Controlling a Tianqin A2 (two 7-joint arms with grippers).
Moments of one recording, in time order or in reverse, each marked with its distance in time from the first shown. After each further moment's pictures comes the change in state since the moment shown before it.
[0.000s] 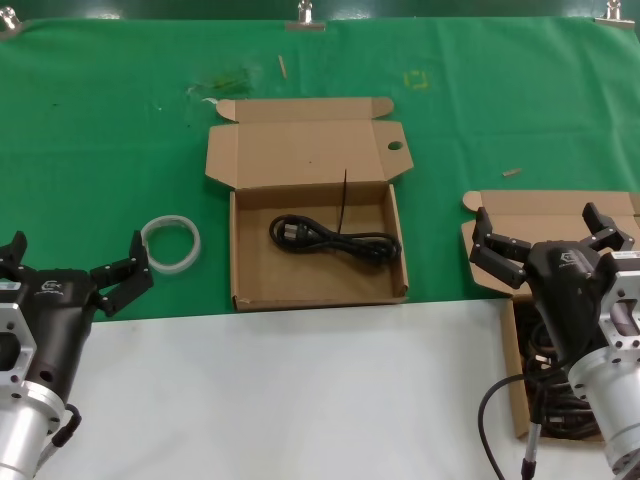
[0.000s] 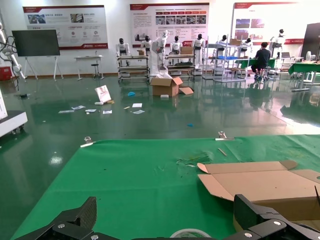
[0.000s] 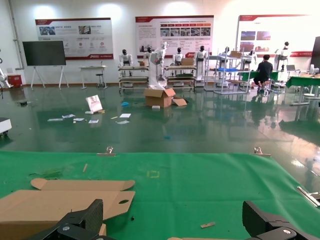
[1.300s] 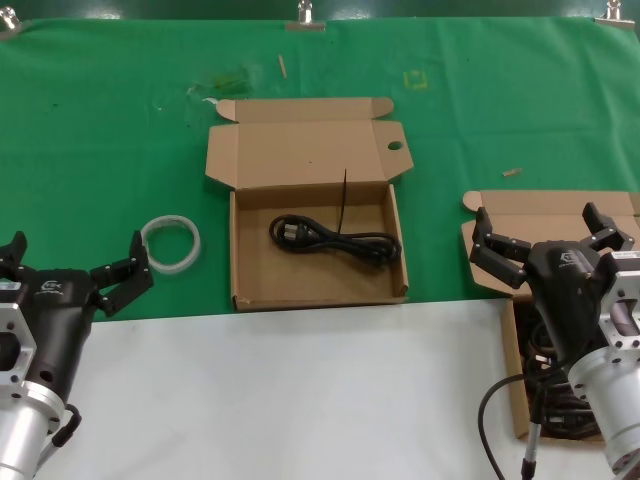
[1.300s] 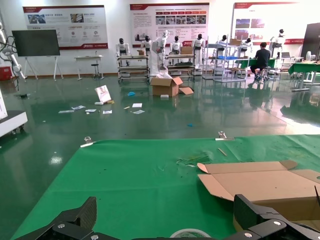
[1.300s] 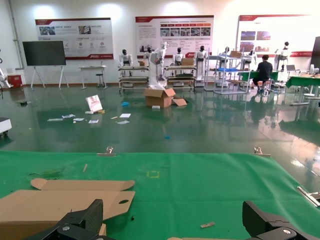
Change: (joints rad) left arm 0.000 0.000 0.000 0.000 0.000 0.000 0.000; right arm 0.000 0.000 0.000 0.000 0.000 0.000 0.000
